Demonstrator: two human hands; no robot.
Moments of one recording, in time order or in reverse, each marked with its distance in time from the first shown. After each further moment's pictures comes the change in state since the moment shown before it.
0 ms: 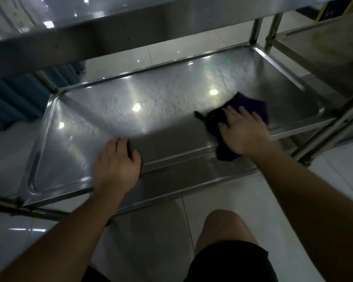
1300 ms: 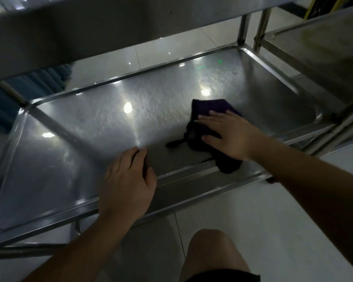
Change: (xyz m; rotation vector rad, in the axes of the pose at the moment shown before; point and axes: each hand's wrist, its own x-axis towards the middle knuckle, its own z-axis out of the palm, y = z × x) left_hand 0.000 0.066 0.025 0.005 -0.040 0.211; right_hand 0.049 0.044 -0.002 0.006 -0.089 -0.392
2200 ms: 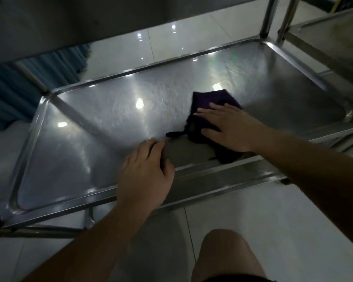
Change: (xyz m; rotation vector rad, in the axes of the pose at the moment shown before) left_hand -0.002 -0.002 0.004 -0.013 0.030 -0.014; right_hand 0.032 -0.034 0.009 -0.053 -0.019 -0.116
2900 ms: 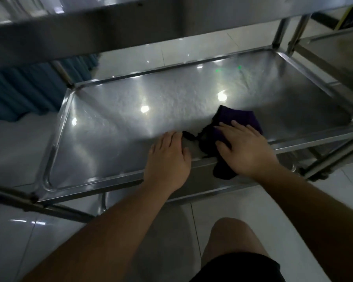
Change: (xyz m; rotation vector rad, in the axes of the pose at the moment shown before) left_hand 0.001 -0.005 -0.010 -0.136 -0.056 0.027; right_hand -0.058 -0.085 0.014 0.083 0.145 0.292
